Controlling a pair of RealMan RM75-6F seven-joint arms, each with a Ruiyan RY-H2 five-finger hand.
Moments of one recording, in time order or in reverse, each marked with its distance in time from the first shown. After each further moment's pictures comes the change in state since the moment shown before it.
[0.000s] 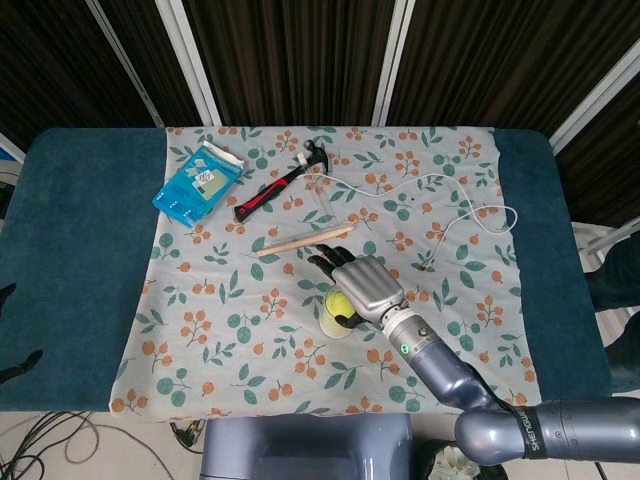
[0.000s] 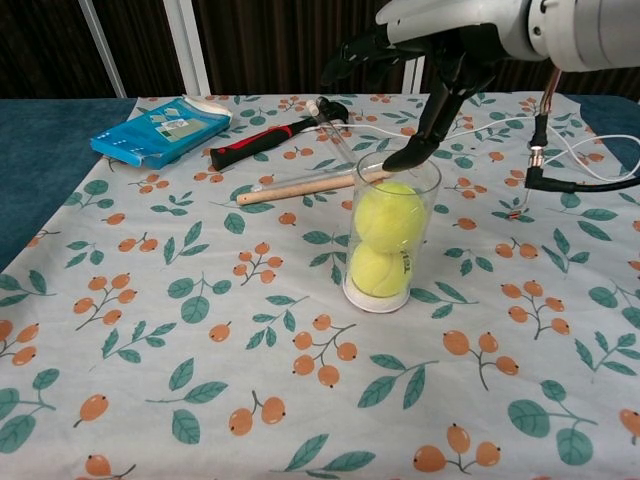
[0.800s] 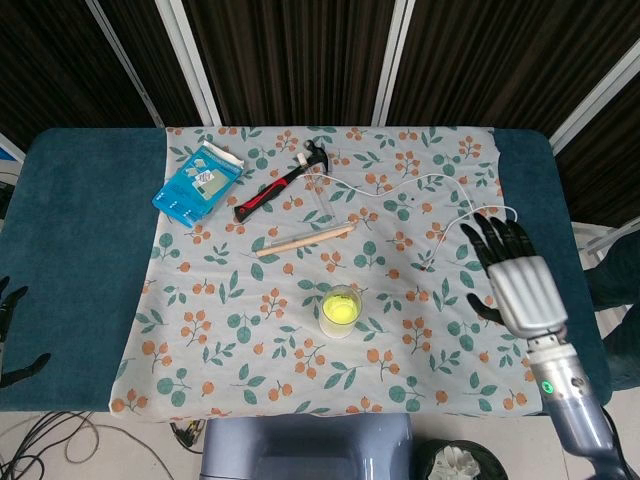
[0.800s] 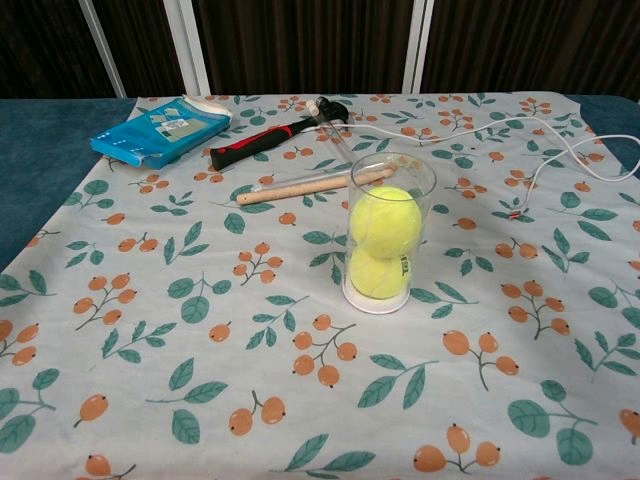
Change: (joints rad) left arm -0.008 -0.002 0.016 -0.017 0.008 -0.027 0.023; right arm -0.558 0.216 -0.262 0.067 -0.738 0.509 0.222
